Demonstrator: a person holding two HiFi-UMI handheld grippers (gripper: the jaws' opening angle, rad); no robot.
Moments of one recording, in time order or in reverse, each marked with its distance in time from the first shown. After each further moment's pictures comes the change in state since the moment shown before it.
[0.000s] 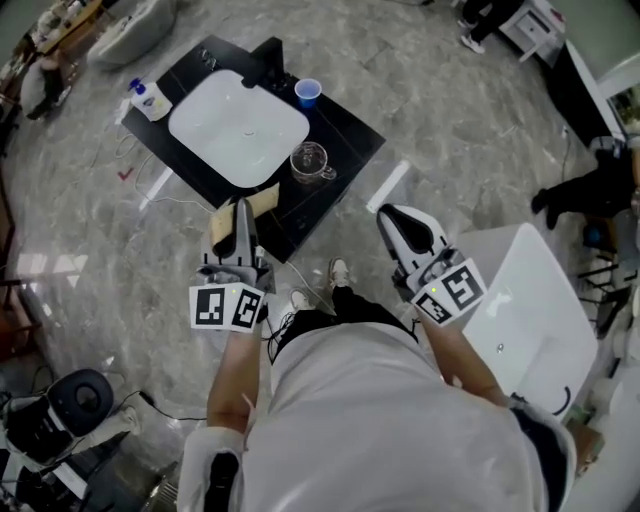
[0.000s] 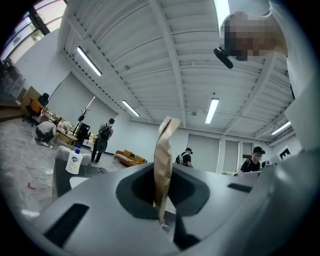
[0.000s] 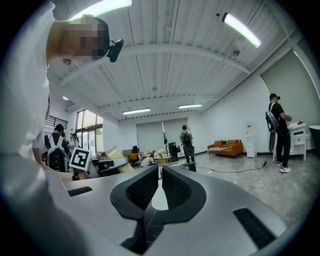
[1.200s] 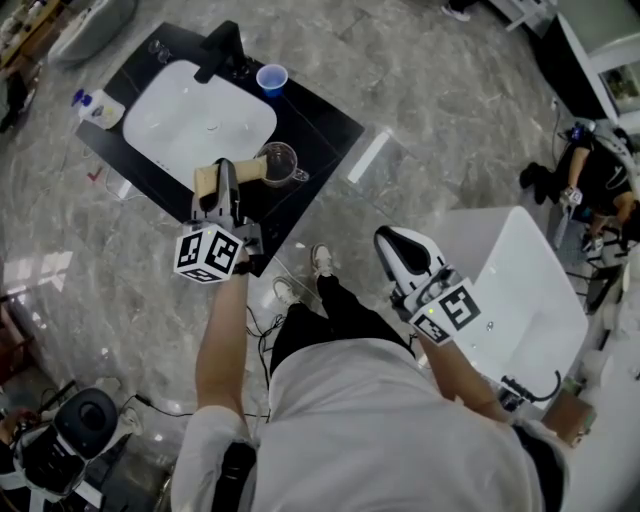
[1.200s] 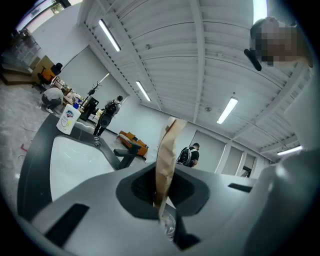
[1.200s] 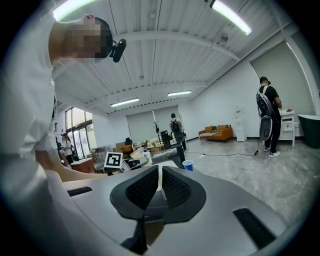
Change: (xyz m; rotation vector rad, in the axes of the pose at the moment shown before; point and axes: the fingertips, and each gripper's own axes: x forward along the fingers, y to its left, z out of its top) left arm 0.124 0.063 -0.128 -0.229 0.113 0.015; right arm -0.020 -0.053 -0.058 0.101 0.149 -0.088
